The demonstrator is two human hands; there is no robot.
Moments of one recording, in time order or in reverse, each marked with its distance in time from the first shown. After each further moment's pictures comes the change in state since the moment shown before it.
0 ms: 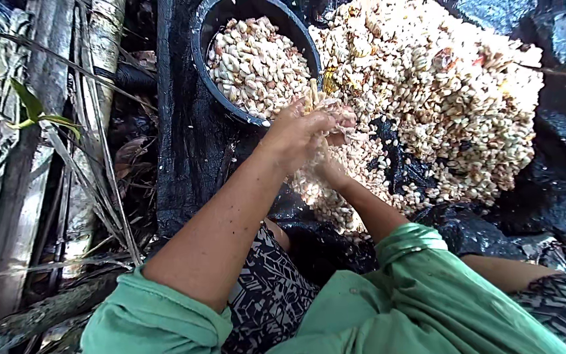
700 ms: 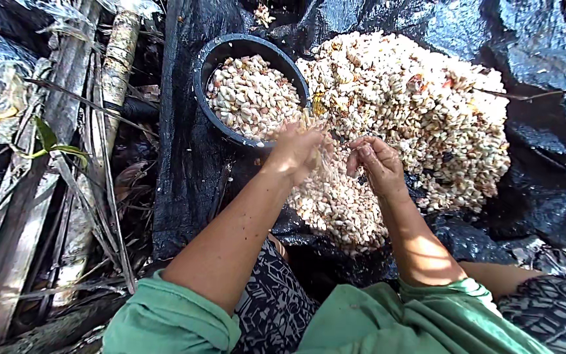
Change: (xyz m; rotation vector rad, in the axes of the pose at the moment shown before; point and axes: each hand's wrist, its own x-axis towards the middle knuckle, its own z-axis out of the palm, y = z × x) left_hand 0.010 -0.005 0.018 -0.004 0.117 -0.107; right_hand -0.131 -0.025 -0.110 0.935 0.741 -0.693
